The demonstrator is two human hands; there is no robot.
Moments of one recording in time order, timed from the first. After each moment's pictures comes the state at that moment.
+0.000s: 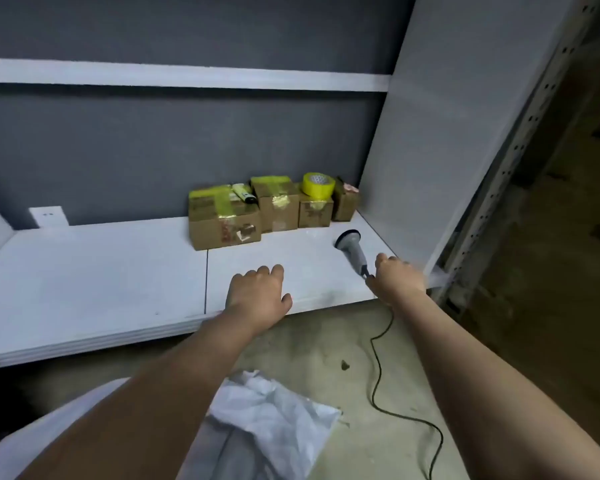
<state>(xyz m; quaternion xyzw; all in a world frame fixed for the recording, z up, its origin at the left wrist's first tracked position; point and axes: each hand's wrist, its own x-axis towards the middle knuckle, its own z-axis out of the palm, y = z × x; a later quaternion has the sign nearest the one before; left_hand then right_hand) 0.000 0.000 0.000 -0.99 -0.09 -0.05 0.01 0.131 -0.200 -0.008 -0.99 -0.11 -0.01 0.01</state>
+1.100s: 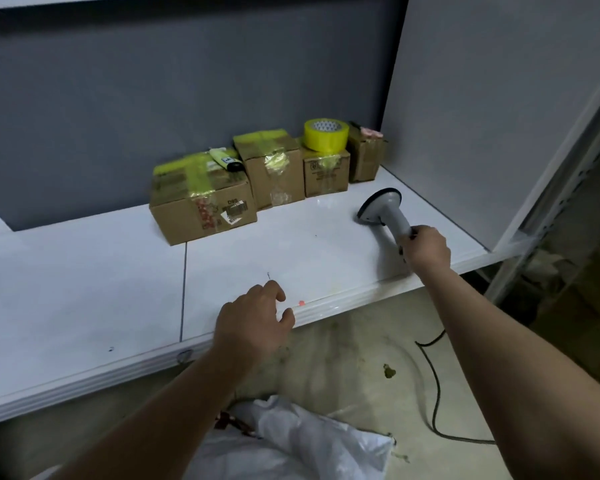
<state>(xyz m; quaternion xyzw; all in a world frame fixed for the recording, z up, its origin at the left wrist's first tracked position) 0.098 0.055 -0.122 -0.98 -0.14 -0.03 -0.14 0.302 -0.154 -0.152 -0.93 0.05 -0.03 0.37</state>
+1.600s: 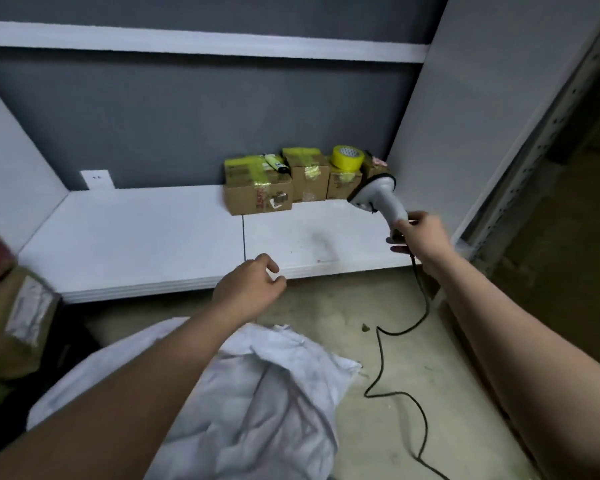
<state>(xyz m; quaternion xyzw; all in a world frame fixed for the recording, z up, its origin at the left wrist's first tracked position) -0.123 0.039 0.007 -0.93 -0.21 -0.03 -0.29 0.062 -0.179 0.025 -0.82 -0.07 0.03 0.57</state>
